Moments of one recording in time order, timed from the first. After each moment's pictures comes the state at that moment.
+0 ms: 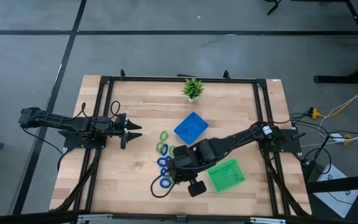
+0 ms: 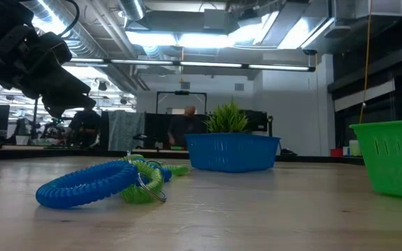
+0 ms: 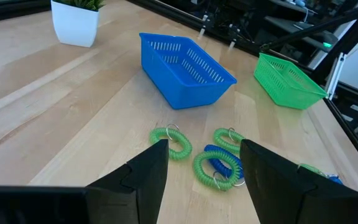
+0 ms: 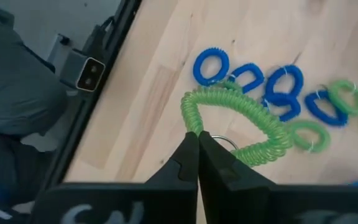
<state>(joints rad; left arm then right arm) -0.08 0.33 0.01 0.04 -0.19 -0.43 0.39 2.17 2.34 -1.31 -0.07 0.01</state>
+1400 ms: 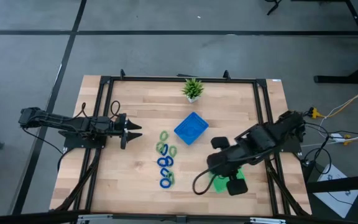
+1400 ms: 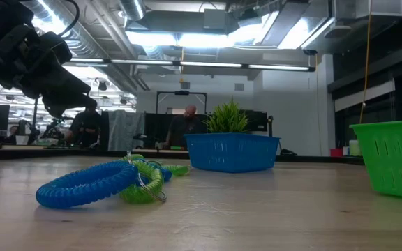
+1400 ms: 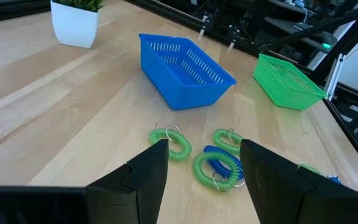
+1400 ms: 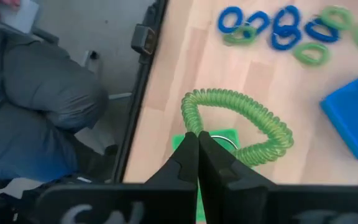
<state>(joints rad) -0.08 0.33 0.01 0.05 -0.19 -0.43 0.52 1.83 2.30 -1.57 -0.04 0.31</state>
